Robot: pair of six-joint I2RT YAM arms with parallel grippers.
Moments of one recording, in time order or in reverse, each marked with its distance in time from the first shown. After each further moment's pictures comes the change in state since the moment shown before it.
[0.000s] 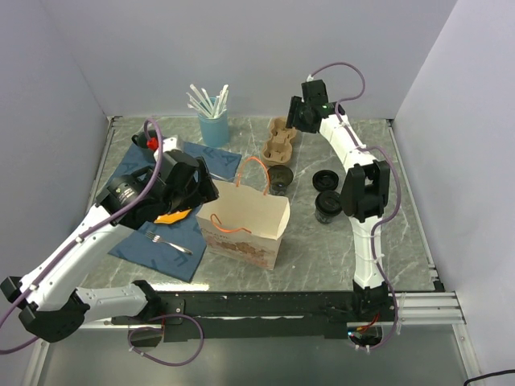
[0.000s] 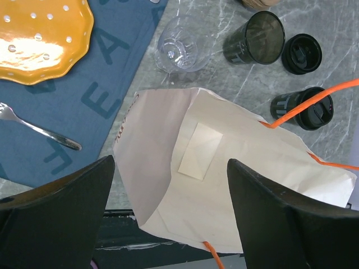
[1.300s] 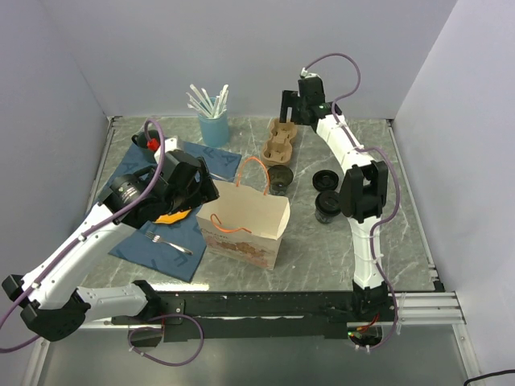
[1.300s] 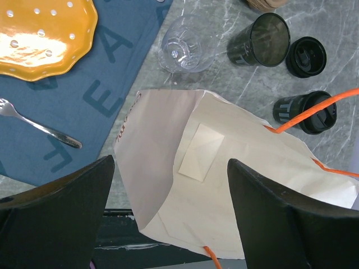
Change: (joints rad) left arm 0.000 0.008 -0.005 -0.008 -0.011 -0.024; right arm 0.024 0.003 0.030 0.094 0.092 -0.131
